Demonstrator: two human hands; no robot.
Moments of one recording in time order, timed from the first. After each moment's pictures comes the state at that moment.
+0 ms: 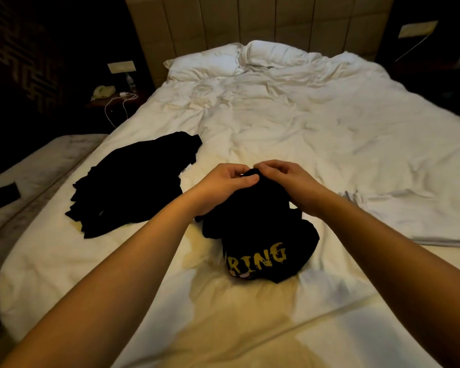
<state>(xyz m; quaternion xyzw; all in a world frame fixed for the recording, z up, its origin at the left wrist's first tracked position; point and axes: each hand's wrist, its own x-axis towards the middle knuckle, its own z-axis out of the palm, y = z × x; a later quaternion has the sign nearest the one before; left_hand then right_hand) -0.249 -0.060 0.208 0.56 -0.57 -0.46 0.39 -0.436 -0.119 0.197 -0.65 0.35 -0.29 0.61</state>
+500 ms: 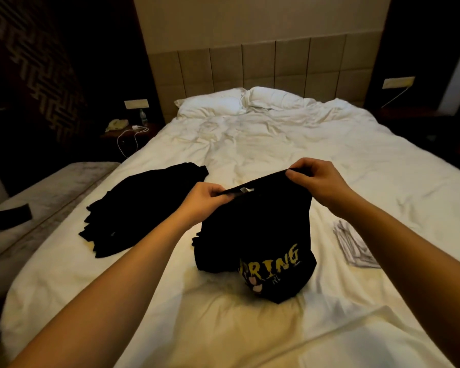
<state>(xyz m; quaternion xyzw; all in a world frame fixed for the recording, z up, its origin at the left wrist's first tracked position) -0.204 -0.035 0.230 0.65 -0.55 -0.31 0.42 -0.479 -0.113 0.262 -0.71 0.35 -0.40 0.45</state>
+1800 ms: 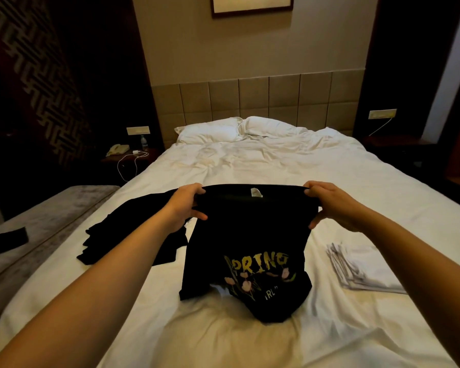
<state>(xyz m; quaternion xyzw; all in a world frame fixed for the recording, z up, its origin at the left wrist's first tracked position) -0.174 -0.045 0.282 0.62 -0.40 -0.44 0.51 -0.519 -0.114 0.288 -0.73 0.36 -0.29 0.50</state>
